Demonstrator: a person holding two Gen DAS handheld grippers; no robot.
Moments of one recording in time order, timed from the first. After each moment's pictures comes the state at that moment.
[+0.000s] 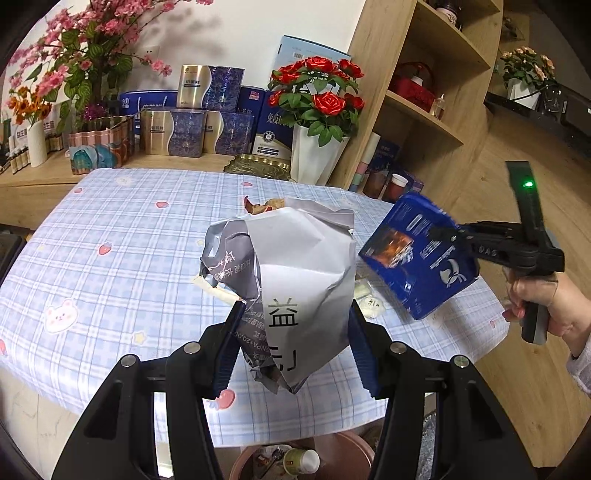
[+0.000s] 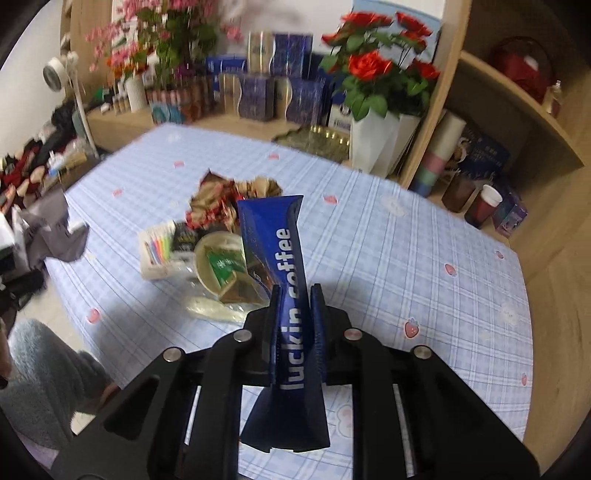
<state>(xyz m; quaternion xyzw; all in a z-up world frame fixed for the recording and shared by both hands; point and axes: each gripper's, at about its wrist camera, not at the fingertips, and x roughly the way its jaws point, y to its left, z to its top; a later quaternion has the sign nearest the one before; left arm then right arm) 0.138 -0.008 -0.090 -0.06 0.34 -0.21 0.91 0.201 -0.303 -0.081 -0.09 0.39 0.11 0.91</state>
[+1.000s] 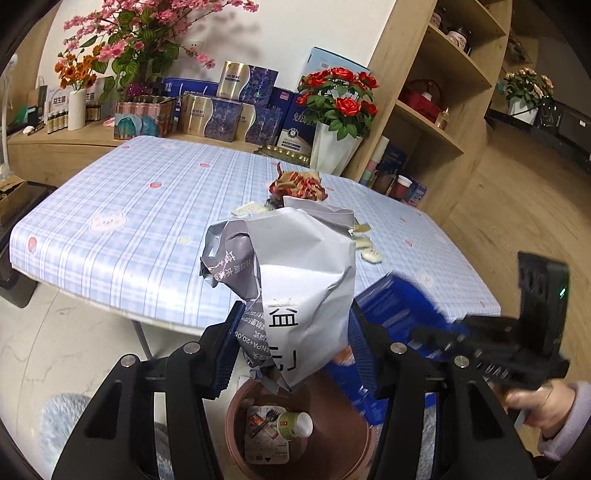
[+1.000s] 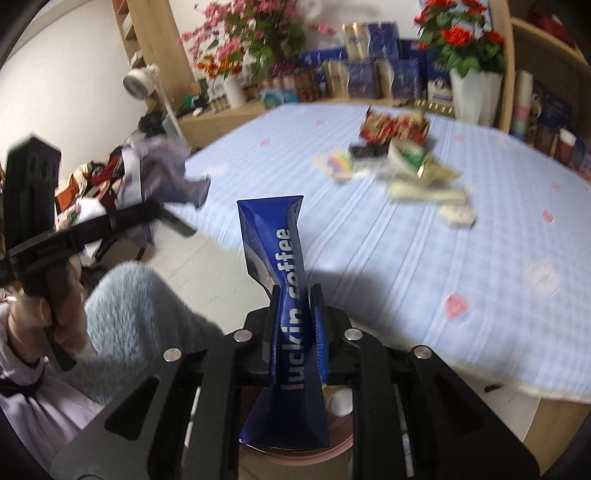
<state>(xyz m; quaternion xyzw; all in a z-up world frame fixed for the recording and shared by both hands) 0.008 0.047 -0.130 -0.10 0.33 -0.18 0.92 0.021 -0.202 -0.176 0.00 0.40 0.27 0.87</state>
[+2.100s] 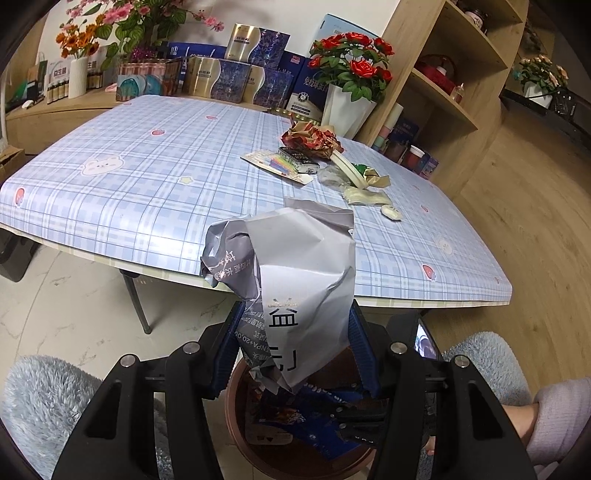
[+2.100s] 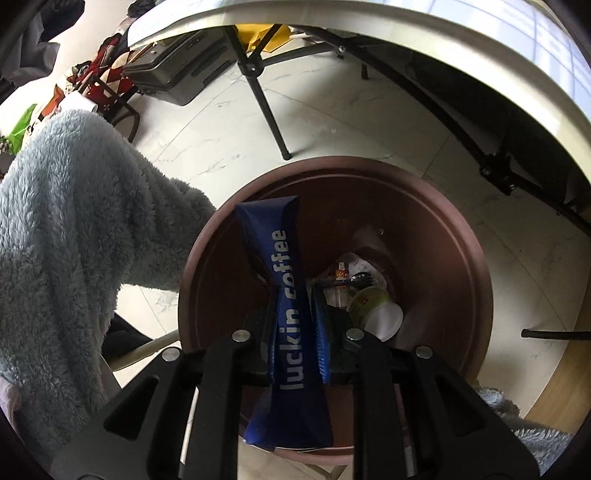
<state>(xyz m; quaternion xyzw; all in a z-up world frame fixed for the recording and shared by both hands) 0.018 0.047 -0.190 -0.11 0.39 -0.17 0.90 0.041 -0.116 -0.352 -0.08 0.60 0.29 0.74</state>
